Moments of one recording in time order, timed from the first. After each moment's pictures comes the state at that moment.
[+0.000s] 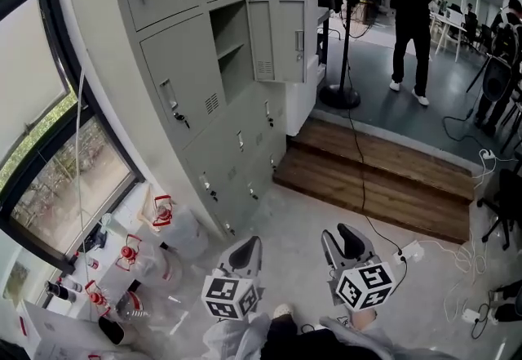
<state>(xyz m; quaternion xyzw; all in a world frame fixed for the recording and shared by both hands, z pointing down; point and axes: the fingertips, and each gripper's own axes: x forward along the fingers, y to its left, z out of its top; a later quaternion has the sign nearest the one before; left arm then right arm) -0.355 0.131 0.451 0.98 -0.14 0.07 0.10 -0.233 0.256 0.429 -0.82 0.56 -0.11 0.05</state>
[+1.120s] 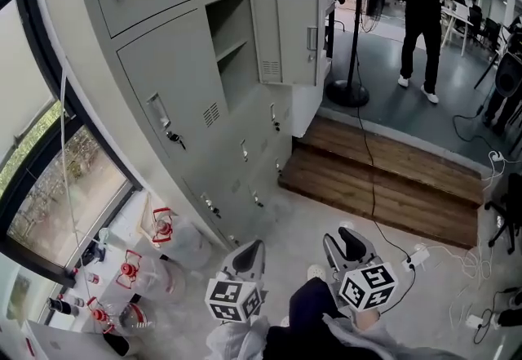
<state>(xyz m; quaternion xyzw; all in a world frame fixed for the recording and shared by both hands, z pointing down) -0.286 0.033 0.484 0.98 -0.13 0.10 0.12 -0.163 0.155 0.466 -0.81 0.57 -0.15 0.04</state>
